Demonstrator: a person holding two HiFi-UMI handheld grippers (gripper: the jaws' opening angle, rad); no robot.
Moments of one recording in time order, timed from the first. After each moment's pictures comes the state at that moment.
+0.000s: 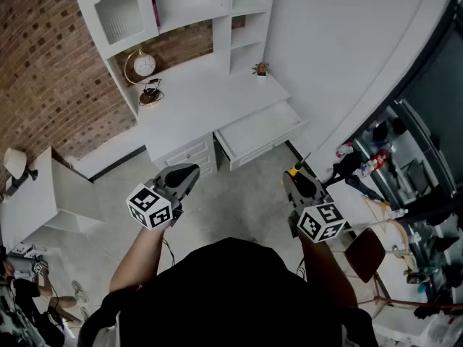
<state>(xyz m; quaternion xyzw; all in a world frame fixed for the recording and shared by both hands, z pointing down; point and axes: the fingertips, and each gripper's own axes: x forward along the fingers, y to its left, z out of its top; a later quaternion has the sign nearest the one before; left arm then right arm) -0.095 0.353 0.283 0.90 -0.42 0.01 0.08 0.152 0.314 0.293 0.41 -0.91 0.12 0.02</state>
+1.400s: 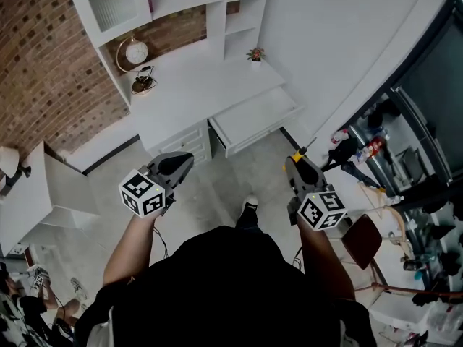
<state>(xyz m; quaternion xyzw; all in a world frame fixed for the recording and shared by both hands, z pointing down) -0.112 0.353 0.299 0.91 -0.40 0.05 0.09 0.155 0.312 0.298 0.45 -0.89 0.13 0.00</state>
